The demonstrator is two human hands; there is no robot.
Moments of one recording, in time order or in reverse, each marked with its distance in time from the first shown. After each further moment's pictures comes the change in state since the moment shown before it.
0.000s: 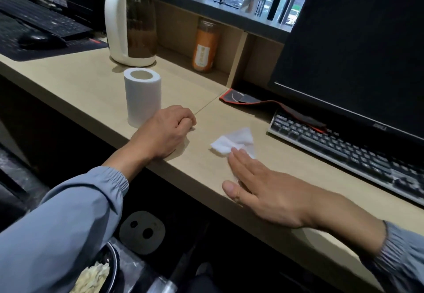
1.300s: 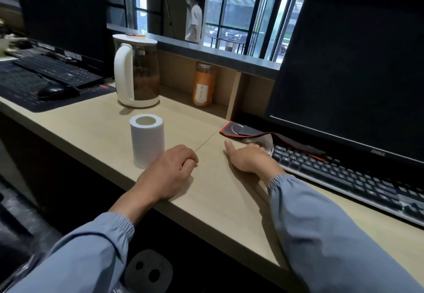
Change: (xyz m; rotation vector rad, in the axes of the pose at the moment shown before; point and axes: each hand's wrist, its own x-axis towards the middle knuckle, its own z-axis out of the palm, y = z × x) left_hand -0.001 -0.002 0.004 0.003 -0.023 0.004; right_hand 0.162 0.048 -0.061 0.206 0.296 0.677
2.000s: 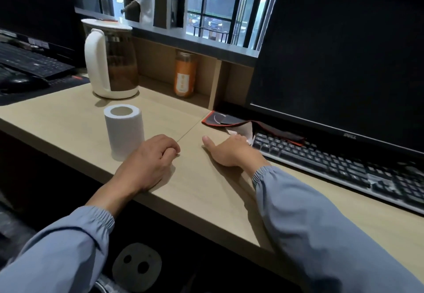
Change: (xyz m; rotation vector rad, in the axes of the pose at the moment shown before) left_hand 0.004 -0.007 0.002 0.009 0.022 0.031; right_hand -0.023 0.006 0.001 -0.025 -0.012 -0.048
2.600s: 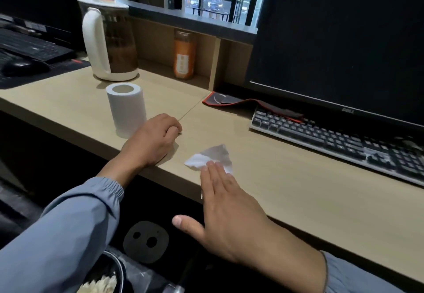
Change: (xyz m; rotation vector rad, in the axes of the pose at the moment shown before) left_hand -0.006 0.006 -0.001 0.080 -0.031 0.015; right_hand -0.204 0.017 0.054 -0.223 -0.013 -0.540
